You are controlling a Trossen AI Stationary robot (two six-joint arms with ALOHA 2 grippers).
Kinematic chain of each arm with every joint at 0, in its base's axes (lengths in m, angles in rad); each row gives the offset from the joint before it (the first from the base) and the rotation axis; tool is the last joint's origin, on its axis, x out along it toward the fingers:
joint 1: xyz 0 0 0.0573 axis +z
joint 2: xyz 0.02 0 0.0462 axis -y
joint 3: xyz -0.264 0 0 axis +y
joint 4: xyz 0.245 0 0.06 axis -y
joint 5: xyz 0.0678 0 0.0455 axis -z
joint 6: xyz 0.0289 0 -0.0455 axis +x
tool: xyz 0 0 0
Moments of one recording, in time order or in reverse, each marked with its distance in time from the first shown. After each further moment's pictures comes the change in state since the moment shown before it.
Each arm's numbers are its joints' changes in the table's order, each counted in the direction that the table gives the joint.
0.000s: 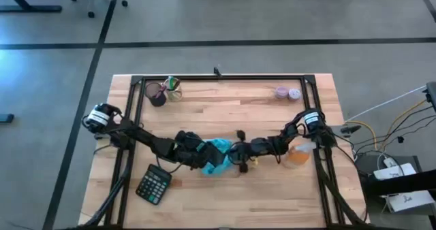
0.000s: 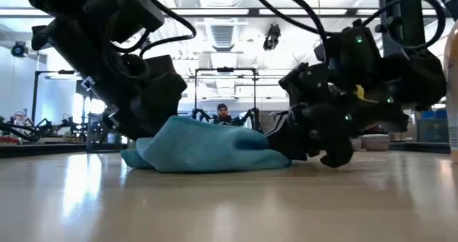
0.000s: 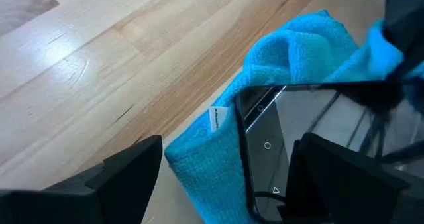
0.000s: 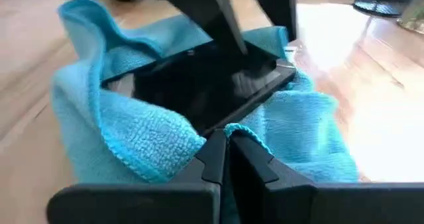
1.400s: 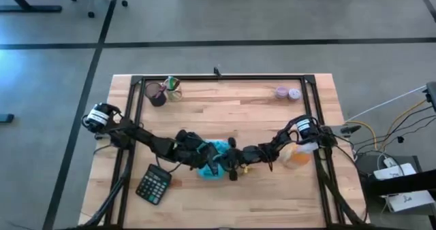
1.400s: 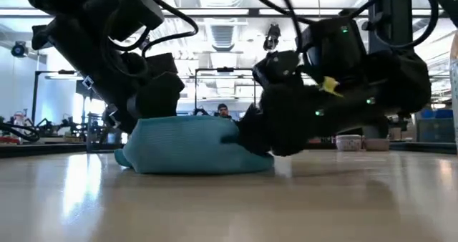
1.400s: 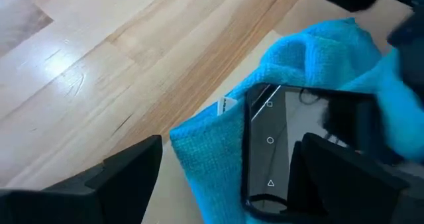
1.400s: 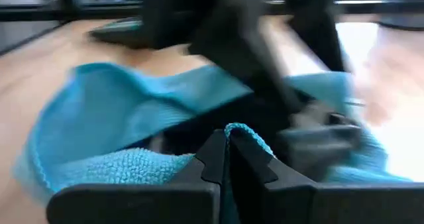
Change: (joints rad) left arm 0.006 0.019 0.001 0.022 0.003 0.087; right arm 0.045 -0.113 -0.203 -0.005 0.190 0.126
